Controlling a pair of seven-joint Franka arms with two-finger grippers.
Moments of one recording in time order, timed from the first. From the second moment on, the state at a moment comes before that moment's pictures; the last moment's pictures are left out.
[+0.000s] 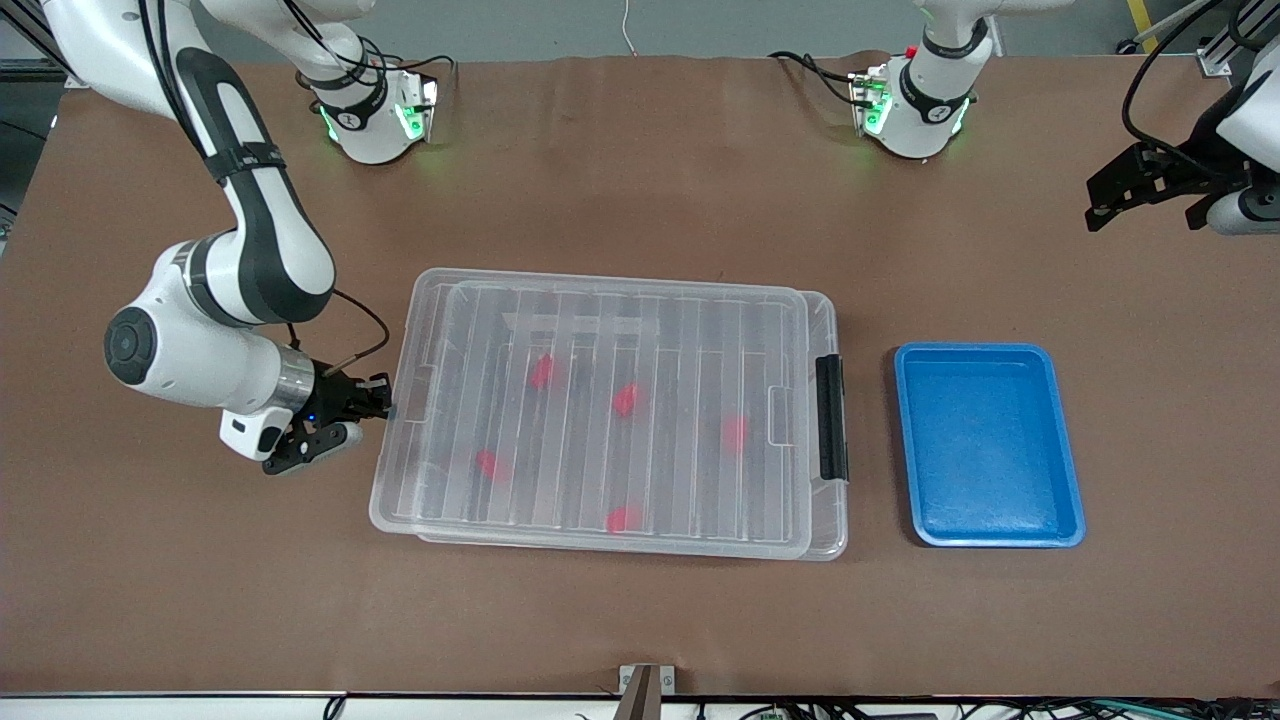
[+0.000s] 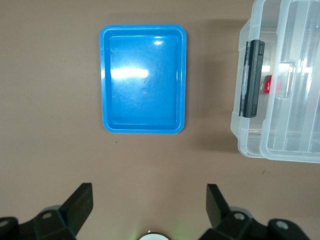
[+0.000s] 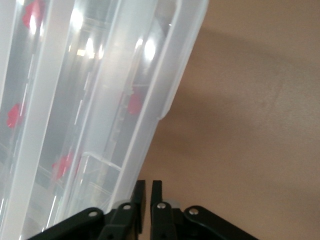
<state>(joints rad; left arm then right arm) -0.04 -0.01 -0.09 -1.44 0.03 1.42 -0.10 0.07 0.39 0.09 -1.77 0.32 2.12 -0.33</state>
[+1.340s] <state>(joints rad) -0.04 -0.01 -0.10 -1.44 0.03 1.42 -0.10 -0.07 -0.06 -0.07 -1.54 0.05 1.48 0.02</state>
